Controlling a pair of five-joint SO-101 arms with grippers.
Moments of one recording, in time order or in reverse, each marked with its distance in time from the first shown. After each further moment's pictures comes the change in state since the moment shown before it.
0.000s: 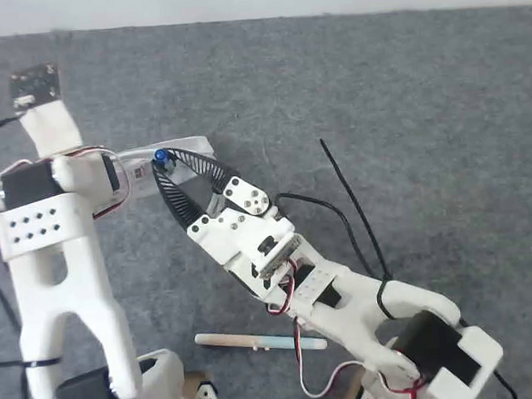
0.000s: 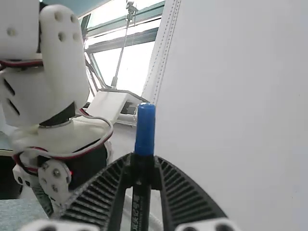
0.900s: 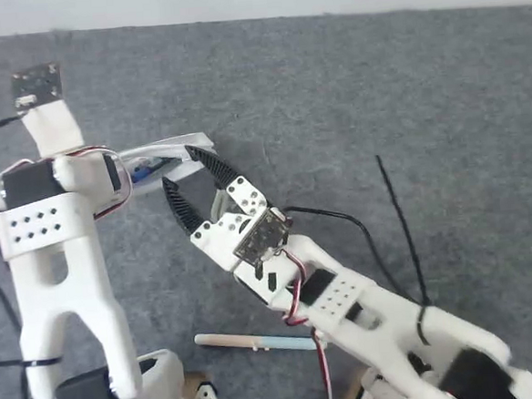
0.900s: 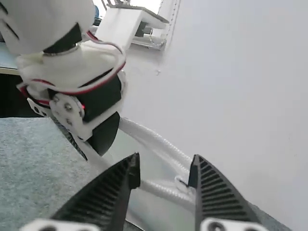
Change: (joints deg) left arm 0.1 0.0 0.1 0.0 0.0; right arm -0.4 -19.4 4.6 36.5 0.0
